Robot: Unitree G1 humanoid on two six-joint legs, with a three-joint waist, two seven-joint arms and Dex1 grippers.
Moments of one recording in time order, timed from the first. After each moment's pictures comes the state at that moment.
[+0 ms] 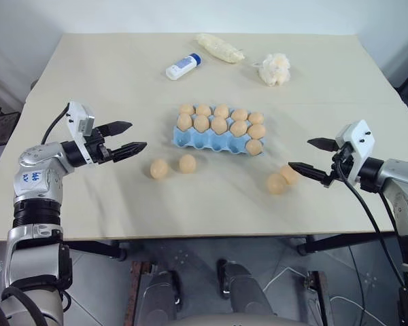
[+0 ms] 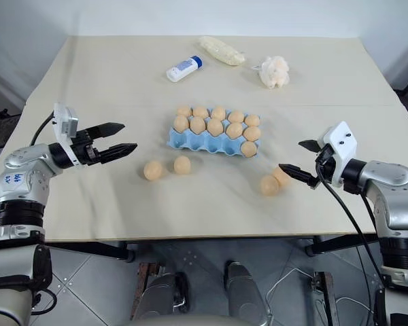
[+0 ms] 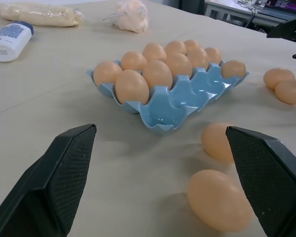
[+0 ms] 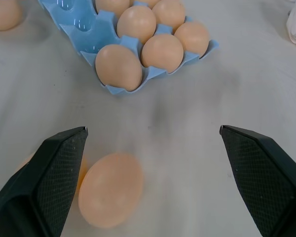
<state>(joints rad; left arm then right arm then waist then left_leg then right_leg) -0.70 0.67 0.18 0.60 -0.39 0.20 -1.14 -0.38 -0.81 -0.17 0.06 0.36 0.40 0.96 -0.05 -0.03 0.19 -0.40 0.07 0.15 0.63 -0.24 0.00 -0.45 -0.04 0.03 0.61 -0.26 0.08</state>
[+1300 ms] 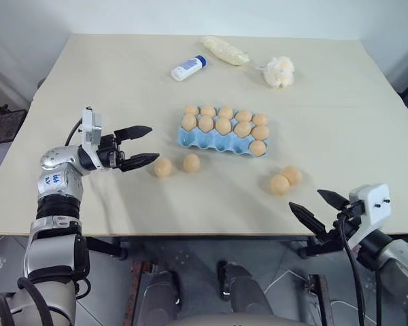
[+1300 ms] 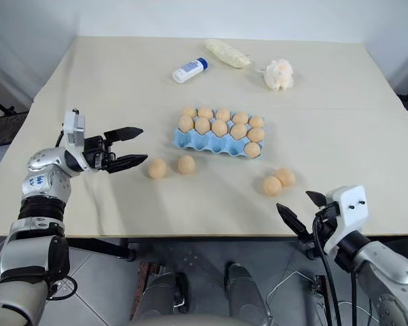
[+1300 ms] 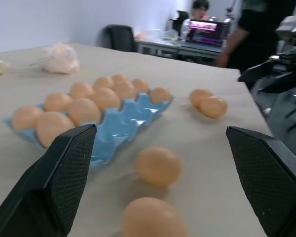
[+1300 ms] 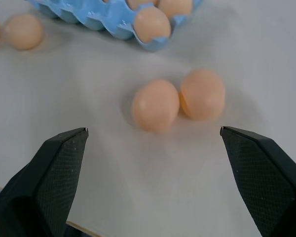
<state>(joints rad) -0.78 0.56 0.19 0.80 -0.43 -0.03 -1.50 0.32 -0.49 -0.44 -0.77 0.62 0.75 0.45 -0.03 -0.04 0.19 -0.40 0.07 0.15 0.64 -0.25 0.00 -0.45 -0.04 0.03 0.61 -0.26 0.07</state>
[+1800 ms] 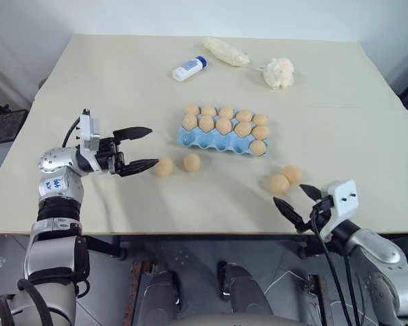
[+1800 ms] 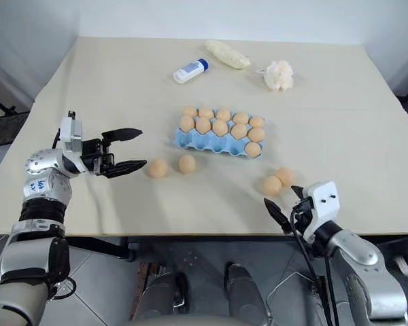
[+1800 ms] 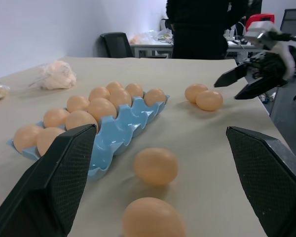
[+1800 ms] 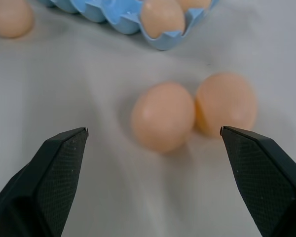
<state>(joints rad) -0.76 0.57 0.19 0.80 -0.45 -0.18 -1.50 0.11 -0.50 -0.21 -0.45 0.42 0.53 0.48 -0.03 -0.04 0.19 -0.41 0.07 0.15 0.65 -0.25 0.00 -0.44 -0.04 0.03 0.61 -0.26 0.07</state>
